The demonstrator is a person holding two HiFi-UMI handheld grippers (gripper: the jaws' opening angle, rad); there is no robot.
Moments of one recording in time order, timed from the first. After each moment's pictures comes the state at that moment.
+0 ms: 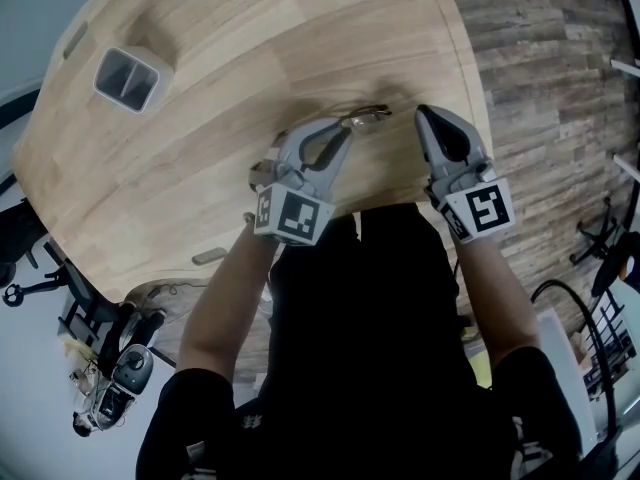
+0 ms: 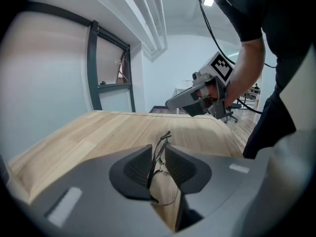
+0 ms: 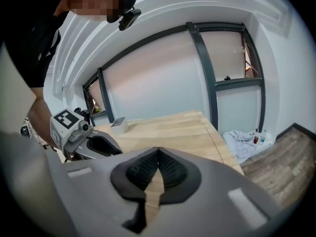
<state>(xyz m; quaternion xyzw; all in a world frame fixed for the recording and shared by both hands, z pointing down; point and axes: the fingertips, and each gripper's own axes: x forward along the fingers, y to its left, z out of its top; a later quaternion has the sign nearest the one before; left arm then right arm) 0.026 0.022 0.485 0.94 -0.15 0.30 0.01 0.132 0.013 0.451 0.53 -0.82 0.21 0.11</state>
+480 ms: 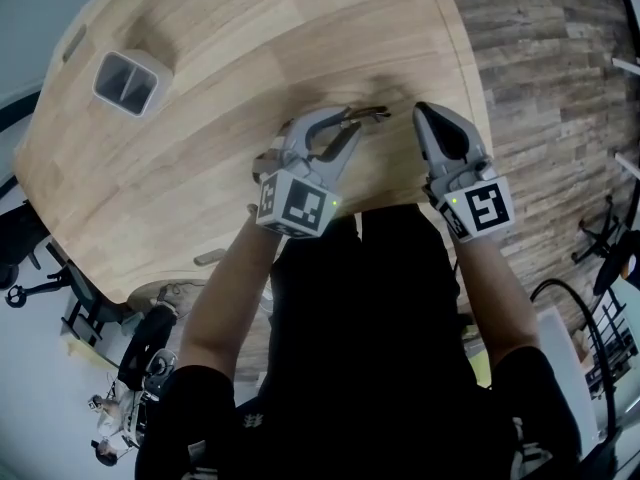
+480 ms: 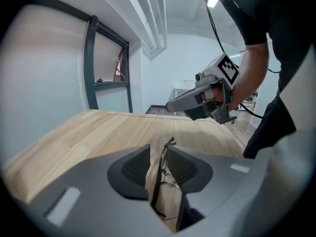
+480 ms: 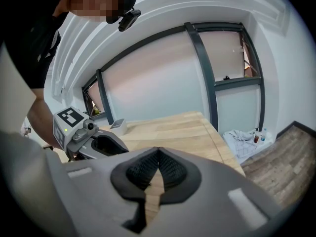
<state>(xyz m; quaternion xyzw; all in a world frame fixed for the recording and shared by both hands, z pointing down) 0.045 0.010 0.486 0.94 -0.13 0.30 0.02 0.131 0.005 0.449 0.53 -0.82 0.22 0.10</state>
